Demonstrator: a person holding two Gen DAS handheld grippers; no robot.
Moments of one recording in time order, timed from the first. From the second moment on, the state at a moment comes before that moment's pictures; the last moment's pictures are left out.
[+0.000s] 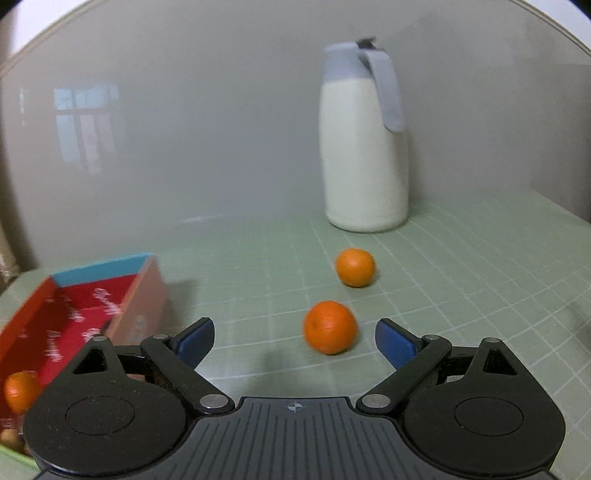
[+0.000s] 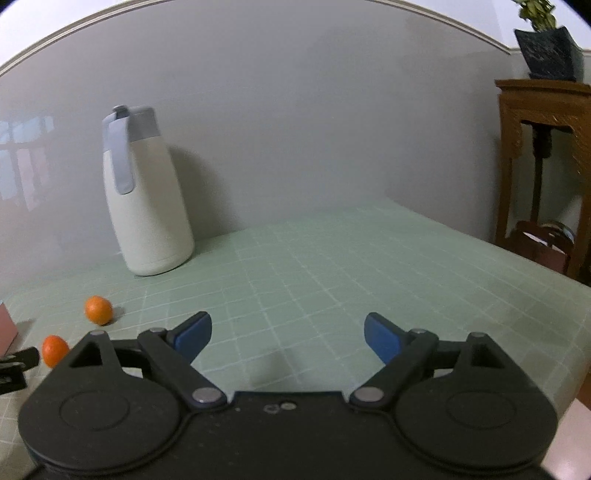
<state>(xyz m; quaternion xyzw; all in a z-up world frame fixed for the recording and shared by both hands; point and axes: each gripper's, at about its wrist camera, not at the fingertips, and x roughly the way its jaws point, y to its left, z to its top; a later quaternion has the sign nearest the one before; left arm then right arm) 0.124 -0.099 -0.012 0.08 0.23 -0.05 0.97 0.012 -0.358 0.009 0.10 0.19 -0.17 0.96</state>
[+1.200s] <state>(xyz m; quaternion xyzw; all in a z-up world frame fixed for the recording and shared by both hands) 0.150 -0.103 -0.010 0.03 0.26 -0.07 0.96 0.014 -0.363 0.008 0.10 0.19 -0.17 0.96</state>
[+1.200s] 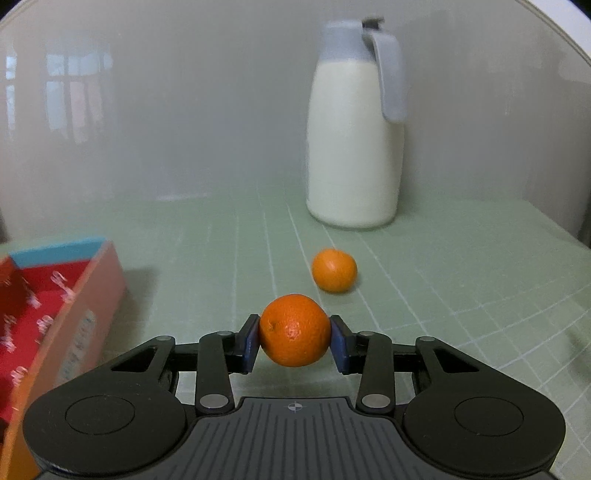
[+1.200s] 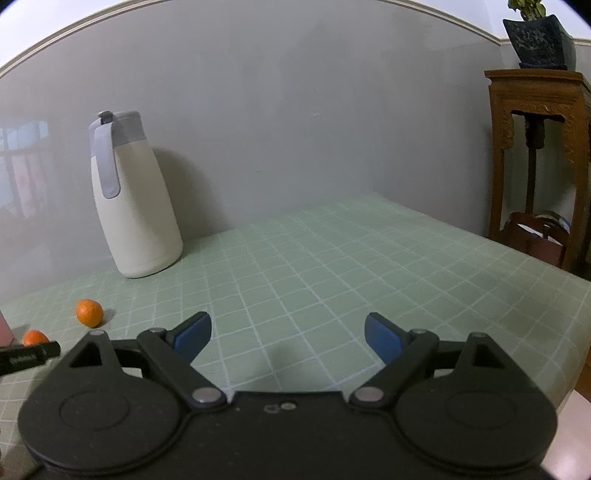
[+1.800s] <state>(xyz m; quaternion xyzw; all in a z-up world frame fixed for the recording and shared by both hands) 0.120 0.034 0.026 -0.01 0.22 0.06 0.97 0.026 -0.324 0.009 0.08 0.20 -0.13 0.97</state>
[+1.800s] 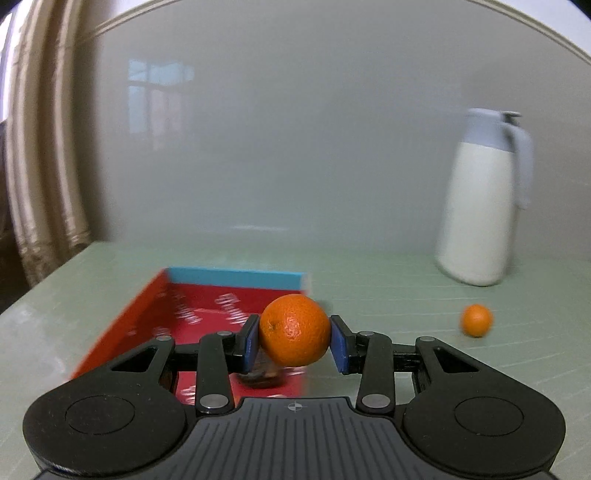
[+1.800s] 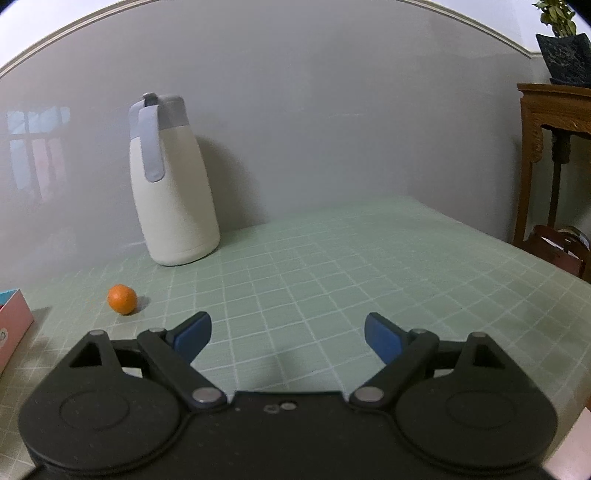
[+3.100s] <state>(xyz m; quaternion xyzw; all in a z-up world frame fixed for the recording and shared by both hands) 0.108 0.125 0.001 -0.06 0.25 0.14 0.96 0.055 -0.216 0.023 0.02 0.21 -0.05 0.98</state>
